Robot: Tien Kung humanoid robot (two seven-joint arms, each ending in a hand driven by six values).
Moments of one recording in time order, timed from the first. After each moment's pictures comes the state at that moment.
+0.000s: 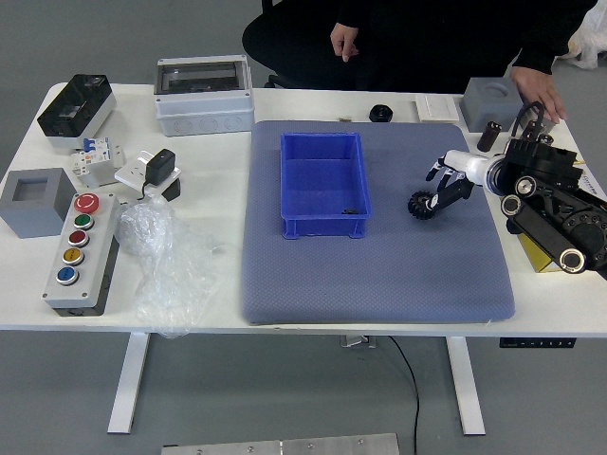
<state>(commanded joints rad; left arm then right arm) -0.06 0.15 -0.33 -0.28 0.53 -0.20 0.07 0.83 -0.39 0.74 0.94 -1.62 0.35 -0.42</state>
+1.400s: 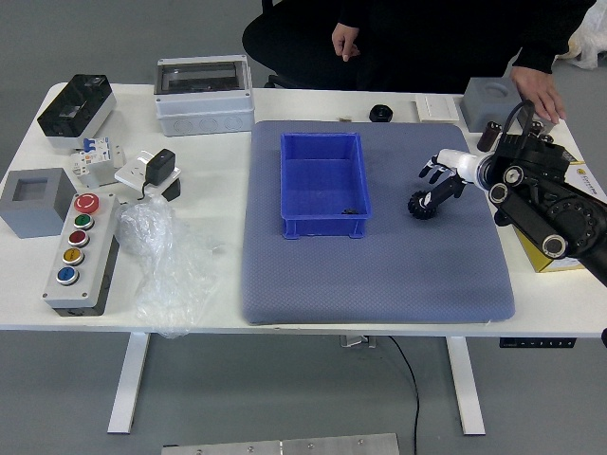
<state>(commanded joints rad) -0.06 0.13 -0.31 -0.28 0.53 -0.20 0.07 0.87 -0.33 0.75 0.83 -1.60 0.36 -0.42</state>
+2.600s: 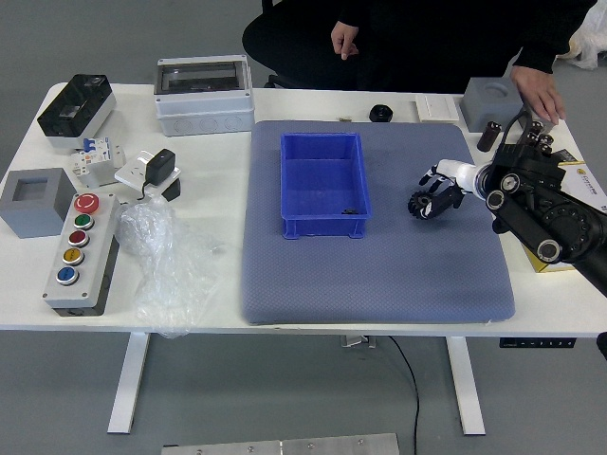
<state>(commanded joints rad) -0.08 0.12 -0.30 -0.28 0.53 -0.20 0.07 0.85 -0.31 0.74 0.78 -1.59 0.36 -0.40</state>
